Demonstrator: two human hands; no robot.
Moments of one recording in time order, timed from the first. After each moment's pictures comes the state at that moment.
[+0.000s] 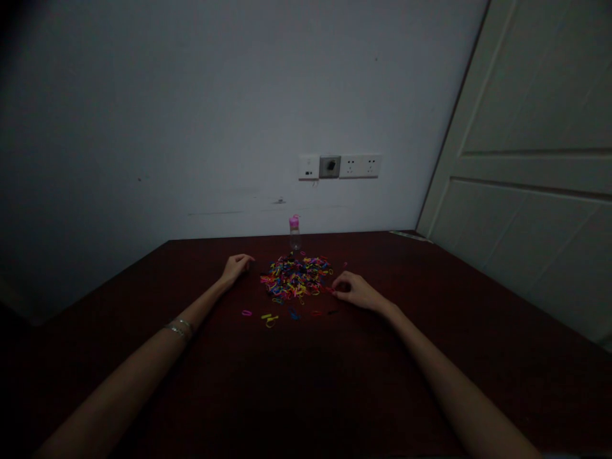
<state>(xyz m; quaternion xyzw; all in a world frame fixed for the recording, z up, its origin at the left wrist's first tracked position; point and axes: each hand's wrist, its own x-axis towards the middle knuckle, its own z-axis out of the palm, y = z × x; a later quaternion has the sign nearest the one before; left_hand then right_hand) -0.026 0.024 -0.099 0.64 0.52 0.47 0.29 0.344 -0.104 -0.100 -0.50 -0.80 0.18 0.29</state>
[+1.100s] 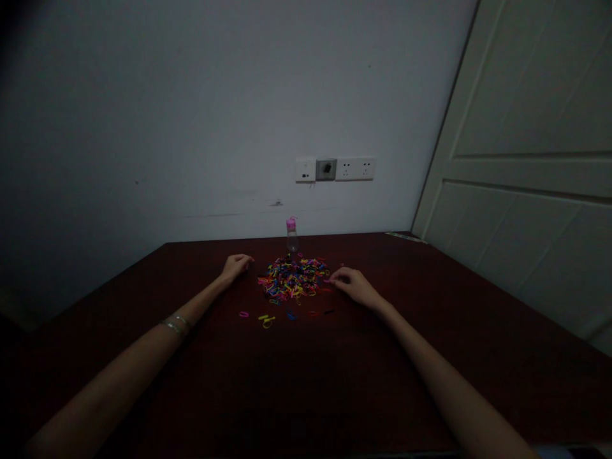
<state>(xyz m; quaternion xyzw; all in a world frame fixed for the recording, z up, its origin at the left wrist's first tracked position) -0.019 0.033 -0.094 0.63 0.54 0.46 0.31 0.344 -0.103 -0.089 -0.50 -0.76 0.19 0.36</state>
